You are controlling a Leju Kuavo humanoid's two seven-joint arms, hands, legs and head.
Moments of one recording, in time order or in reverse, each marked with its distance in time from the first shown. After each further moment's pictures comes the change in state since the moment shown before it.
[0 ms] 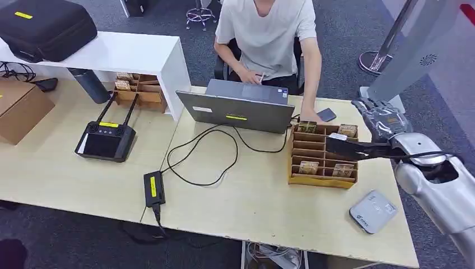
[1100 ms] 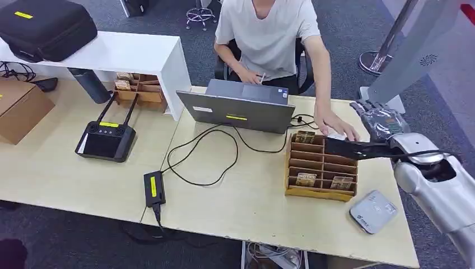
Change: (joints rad) left arm 0.001 -0.001 0.019 0.000 -0.003 -0.002 0.010; right arm -0.011 0.010 0.010 0.020 -0.035 0.042 -0.001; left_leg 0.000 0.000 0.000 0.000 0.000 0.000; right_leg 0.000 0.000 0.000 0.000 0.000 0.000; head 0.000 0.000
